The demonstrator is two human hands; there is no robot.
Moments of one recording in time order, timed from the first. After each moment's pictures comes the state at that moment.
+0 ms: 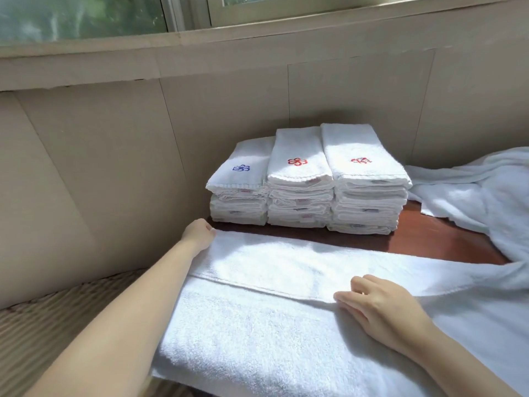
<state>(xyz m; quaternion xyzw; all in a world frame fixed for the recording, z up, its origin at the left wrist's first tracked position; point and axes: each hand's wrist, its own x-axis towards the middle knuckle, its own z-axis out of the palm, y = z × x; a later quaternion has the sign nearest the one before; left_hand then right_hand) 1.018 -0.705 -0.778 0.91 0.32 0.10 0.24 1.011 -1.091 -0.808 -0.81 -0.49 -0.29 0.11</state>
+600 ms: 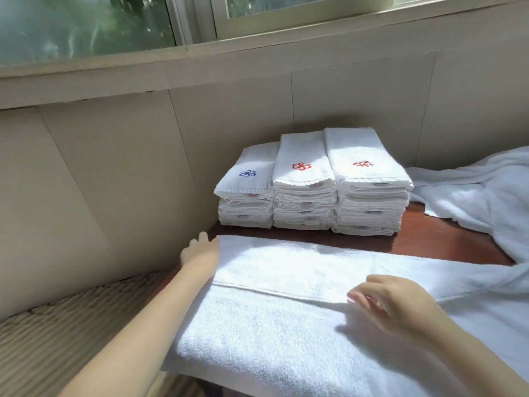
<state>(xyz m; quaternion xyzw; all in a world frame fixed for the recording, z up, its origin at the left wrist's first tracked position) 0.966 -0.752 -0.768 0.94 0.34 -0.02 0.00 1.008 -1.102 -0.790 -0.88 -0.42 -0.13 0.15</state>
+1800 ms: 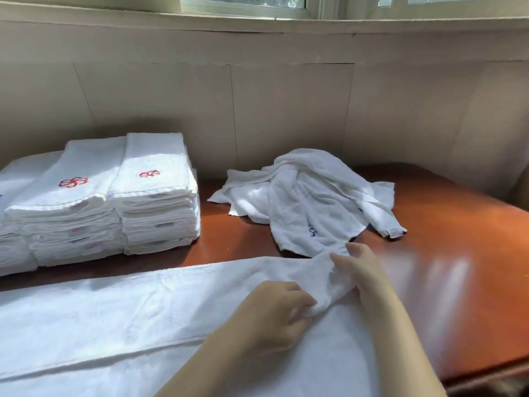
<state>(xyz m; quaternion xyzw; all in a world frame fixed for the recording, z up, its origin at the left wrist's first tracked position) 1.032 -1.183 -0.791 0.89 -0.38 0.05 0.23 1.082 -1.379 -0.789 -0.73 0.20 -0.08 0.64</state>
